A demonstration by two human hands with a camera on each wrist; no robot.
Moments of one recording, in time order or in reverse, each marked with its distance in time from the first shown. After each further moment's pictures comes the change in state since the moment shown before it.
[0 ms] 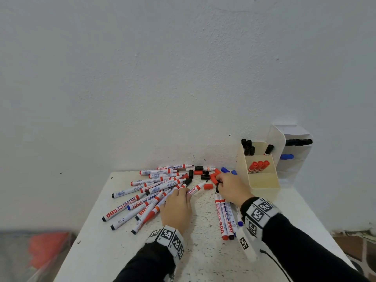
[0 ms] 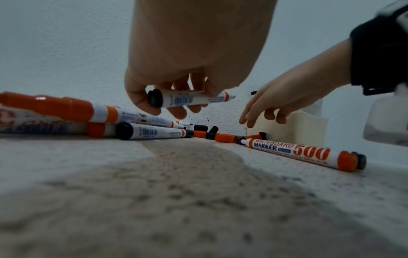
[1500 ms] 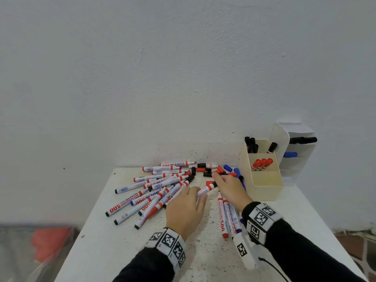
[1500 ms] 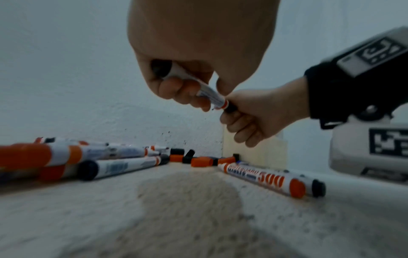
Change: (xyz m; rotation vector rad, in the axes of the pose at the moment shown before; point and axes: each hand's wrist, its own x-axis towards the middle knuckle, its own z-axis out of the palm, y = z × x) left_hand -0.023 0.016 -0.020 0.057 0.056 0.232; right_hand -0.022 -0.022 0.005 0.598 0.006 0.036
